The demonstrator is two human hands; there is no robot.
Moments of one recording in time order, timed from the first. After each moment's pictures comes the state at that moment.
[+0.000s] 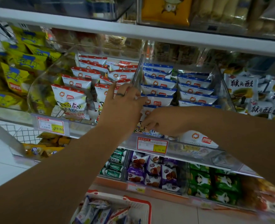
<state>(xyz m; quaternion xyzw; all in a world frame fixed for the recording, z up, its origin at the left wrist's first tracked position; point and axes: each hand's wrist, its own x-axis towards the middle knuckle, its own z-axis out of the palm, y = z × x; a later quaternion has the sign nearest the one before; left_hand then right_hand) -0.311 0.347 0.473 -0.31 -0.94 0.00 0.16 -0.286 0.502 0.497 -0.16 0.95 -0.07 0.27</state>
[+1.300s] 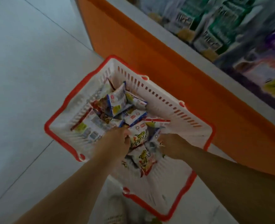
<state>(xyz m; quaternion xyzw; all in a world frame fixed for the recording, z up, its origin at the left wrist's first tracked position) -0.032 0.153 -0.021 0.14 -0.89 -0.29 -0.33 -0.085 0.372 -0.056 -0.09 0.84 -0.07 0.52</state>
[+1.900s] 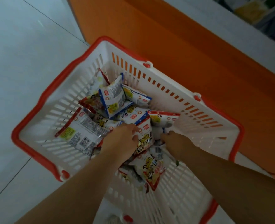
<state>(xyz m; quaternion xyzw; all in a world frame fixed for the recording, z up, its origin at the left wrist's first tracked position) -0.060 0.168 -0.104 0.11 -0.90 -0.30 -0.31 -0.089 0.376 -0.161 -0.20 0.88 0.09 0.42</state>
